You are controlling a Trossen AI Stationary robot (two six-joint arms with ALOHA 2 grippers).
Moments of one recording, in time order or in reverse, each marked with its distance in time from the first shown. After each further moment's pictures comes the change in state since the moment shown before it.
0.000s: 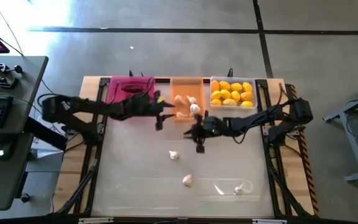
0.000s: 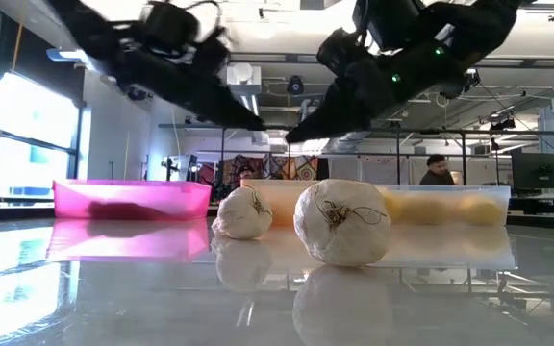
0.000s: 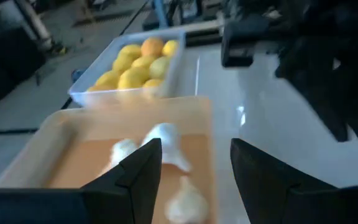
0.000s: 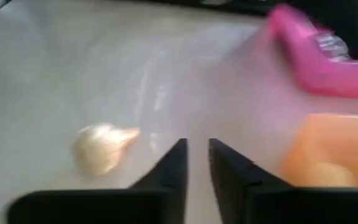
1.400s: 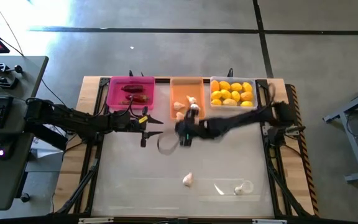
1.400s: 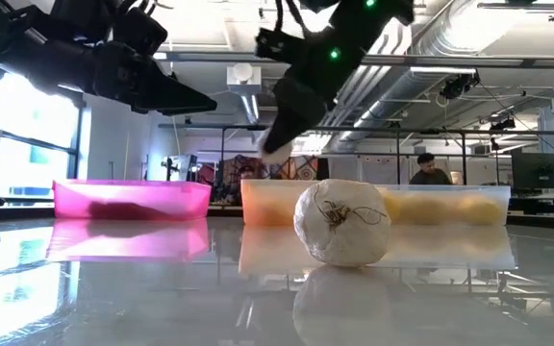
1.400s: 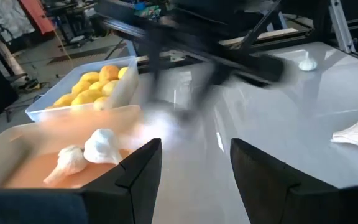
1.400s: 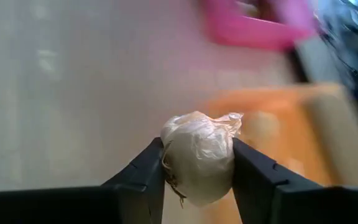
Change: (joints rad) left arm -0.245 -0.280 -0.342 0.197 -0.088 -0.059; right arm 0.096 0.245 0.575 -0.764 0.536 0.089
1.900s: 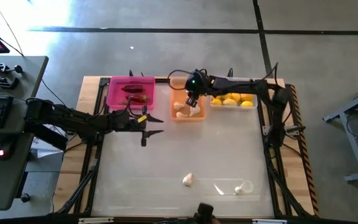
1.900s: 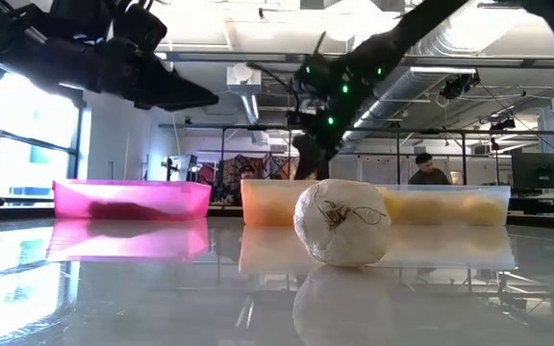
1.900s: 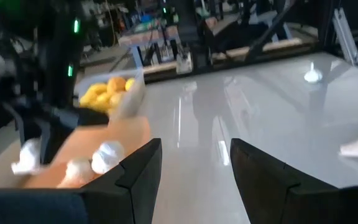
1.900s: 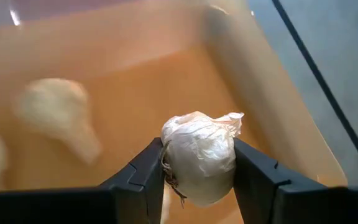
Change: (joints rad) left arm 0.001 0.000 0.000 0.040 -0.016 0.008; right arm -0.577 0.045 0.004 0.074 -0.369 -0.185
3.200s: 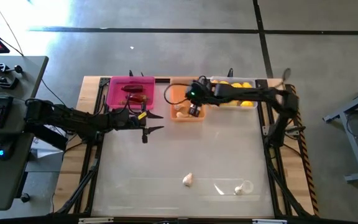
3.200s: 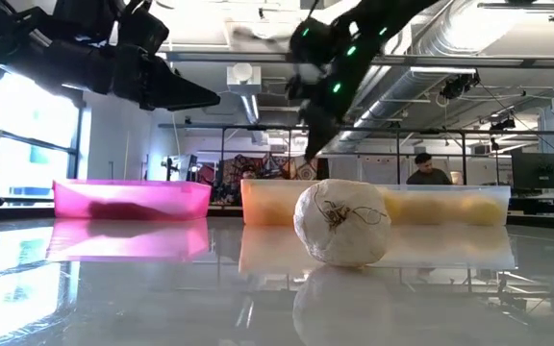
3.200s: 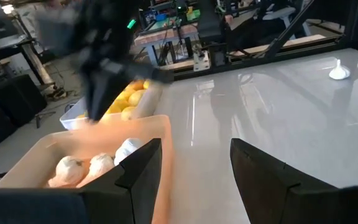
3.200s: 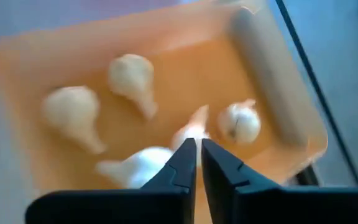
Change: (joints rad) left arm 0.042 0.000 0.001 0.014 -0.022 0.027; right arm 0.152 -0.107 0.050 -0.266 0.136 0.089
